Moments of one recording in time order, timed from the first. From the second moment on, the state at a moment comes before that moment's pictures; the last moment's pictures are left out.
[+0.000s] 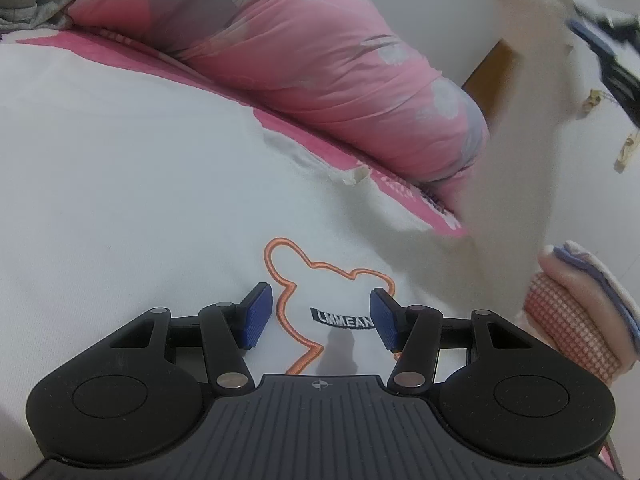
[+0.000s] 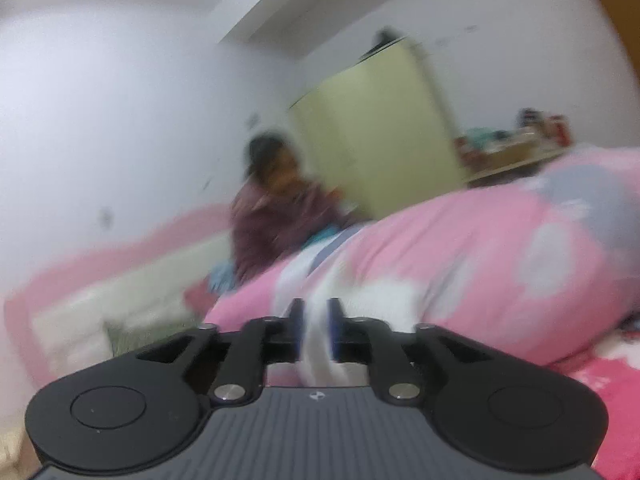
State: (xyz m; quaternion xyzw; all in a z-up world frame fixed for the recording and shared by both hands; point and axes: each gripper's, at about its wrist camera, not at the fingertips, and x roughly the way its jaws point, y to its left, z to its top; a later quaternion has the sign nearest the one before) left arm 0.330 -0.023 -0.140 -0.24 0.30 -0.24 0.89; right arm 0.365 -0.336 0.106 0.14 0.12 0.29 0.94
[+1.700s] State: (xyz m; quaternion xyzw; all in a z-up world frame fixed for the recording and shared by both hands) left arm 0.429 0.015 -0.088 -0.20 0.28 -0.03 0.94; right arm 0.309 -0.467 -0.132 0.35 0.17 0.10 0.92
